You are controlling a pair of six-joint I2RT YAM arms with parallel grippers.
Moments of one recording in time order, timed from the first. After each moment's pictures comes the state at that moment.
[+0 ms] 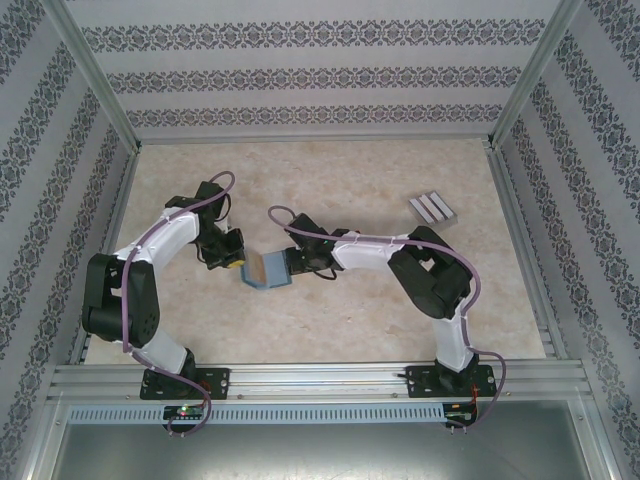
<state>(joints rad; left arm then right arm) -0.15 1.60 1.12 -0.96 0.36 -0.54 0.82 2.01 1.22 -0.19 -0.16 0.63</state>
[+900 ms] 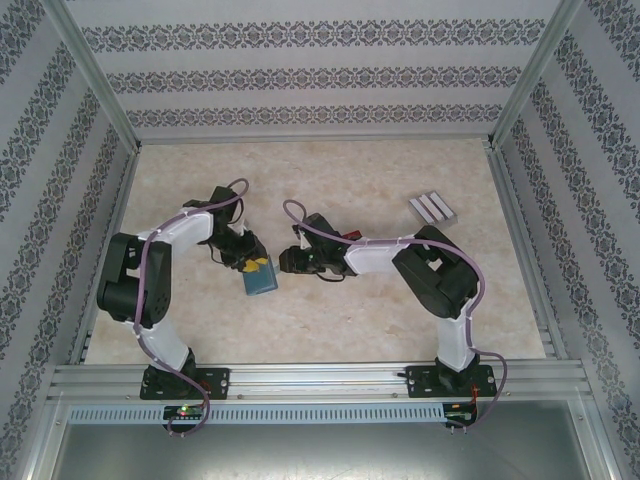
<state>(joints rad) -0.18 1.74 1.08 -0.79 0.53 -0.61 0.77 1.97 1.08 0.06 -0.34 0.74</state>
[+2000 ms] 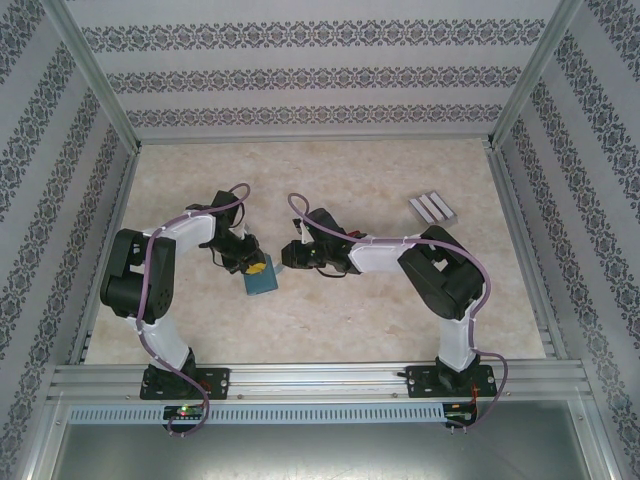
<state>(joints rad) -0.18 1.77 1.05 -0.75 0.53 -0.62 0.76 1.94 1.07 0.12 -0.39 0.75</state>
